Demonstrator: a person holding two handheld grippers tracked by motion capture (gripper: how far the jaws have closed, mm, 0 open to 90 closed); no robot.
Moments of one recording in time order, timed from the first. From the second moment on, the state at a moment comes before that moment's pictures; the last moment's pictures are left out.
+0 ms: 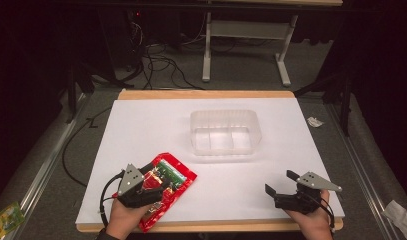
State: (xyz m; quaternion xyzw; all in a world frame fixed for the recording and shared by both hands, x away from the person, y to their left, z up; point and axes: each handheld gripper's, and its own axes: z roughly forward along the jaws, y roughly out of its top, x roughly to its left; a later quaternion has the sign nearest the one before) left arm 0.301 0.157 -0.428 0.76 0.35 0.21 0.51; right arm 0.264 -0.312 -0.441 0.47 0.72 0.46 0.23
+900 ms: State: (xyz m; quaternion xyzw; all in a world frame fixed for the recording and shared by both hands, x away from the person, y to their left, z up) left arm 0.325 0.218 -0.441 0.75 0.45 0.25 0.42; right arm 0.264 -0.311 -0.439 0.46 0.71 0.49 0.21
